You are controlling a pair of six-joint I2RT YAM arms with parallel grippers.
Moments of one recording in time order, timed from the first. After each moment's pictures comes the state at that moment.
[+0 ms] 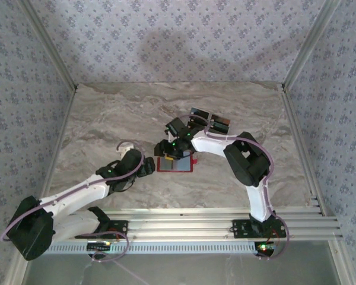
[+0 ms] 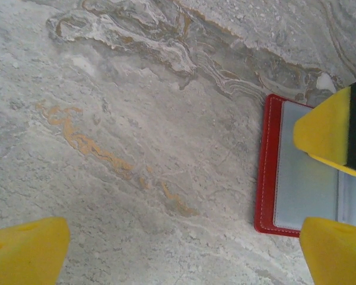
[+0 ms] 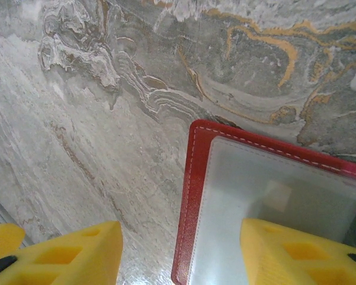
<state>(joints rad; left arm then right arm) -0.73 1.08 0.52 -0.38 -0.31 -0.85 0.76 2.02 1.36 -0.33 -0.42 0.78</state>
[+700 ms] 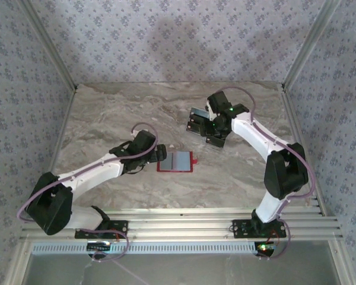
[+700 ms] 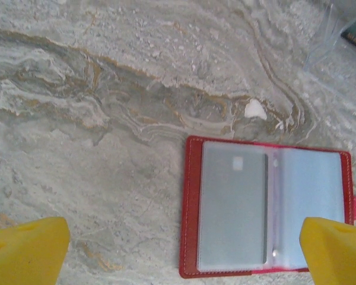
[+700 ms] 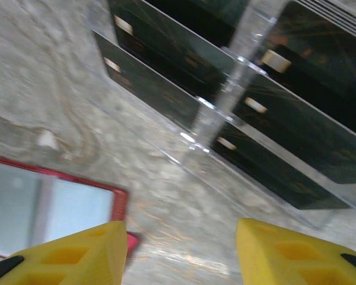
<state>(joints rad) -0.70 1.34 0.82 -0.41 -0.22 -0.74 0.44 1.71 1.41 -0.83 -0.01 0.23</state>
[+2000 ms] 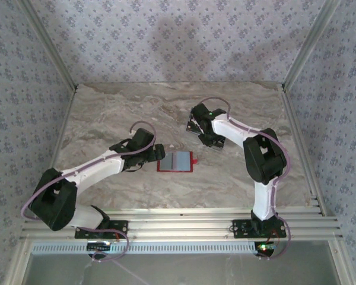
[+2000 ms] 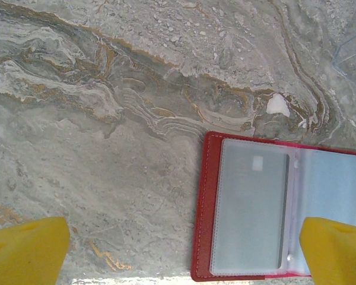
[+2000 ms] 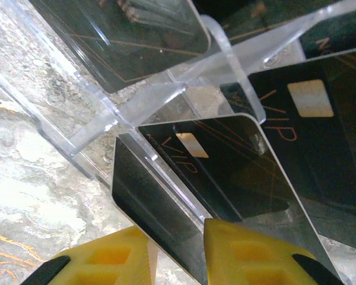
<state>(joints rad) -0.65 1.38 0.83 -0.43 -0.17 -0.75 0.53 1.95 1.46 -0.90 0.34 -0.08</state>
